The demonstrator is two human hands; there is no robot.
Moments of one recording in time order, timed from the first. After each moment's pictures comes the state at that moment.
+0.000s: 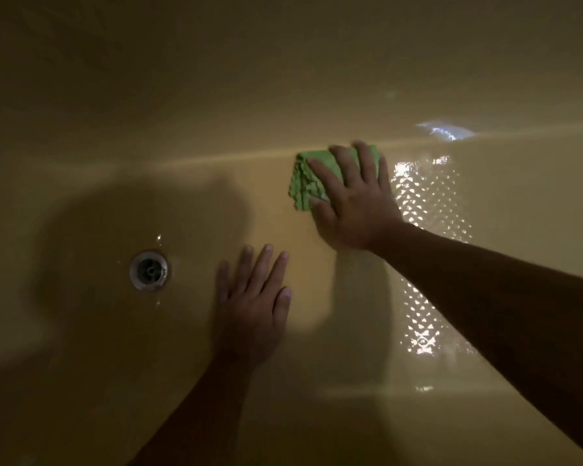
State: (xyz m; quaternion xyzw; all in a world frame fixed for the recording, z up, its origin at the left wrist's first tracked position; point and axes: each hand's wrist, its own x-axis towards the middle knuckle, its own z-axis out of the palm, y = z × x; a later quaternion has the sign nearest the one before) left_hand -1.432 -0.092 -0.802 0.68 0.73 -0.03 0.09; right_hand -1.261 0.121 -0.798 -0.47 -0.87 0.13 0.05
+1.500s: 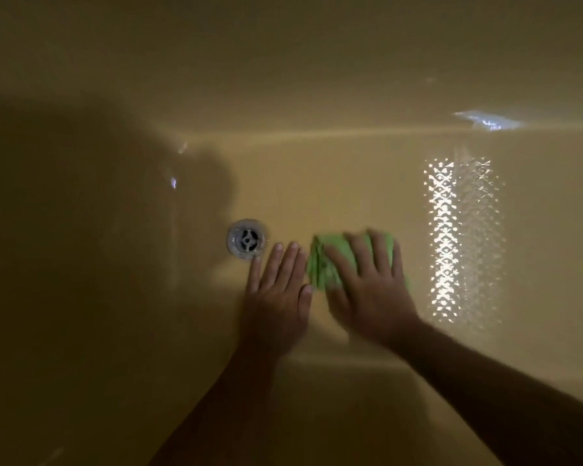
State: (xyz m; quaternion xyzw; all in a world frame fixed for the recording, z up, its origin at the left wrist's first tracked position) left_hand -1.539 -0.159 -0.796 0.66 0.73 -0.02 0.14; right_hand -1.357 -0.068 -0.779 -0.44 -0.87 0.21 -0.05
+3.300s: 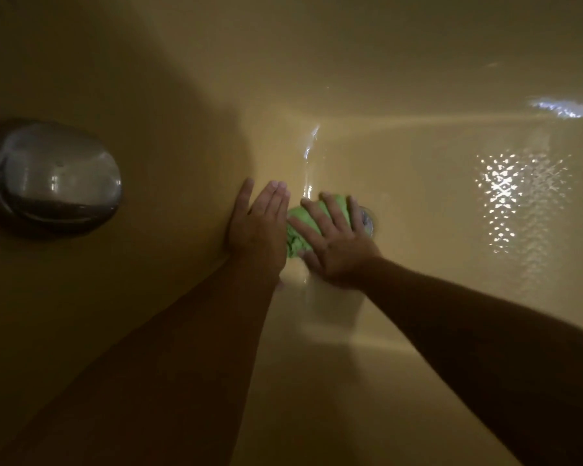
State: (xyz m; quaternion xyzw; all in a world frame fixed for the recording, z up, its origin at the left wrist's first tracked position) left_hand -1.739 -0.117 -0.696 0.60 0.61 -0.51 -0.07; right_hand -1.580 -0.079 -0.800 -0.29 -0.93 0.21 -0.05
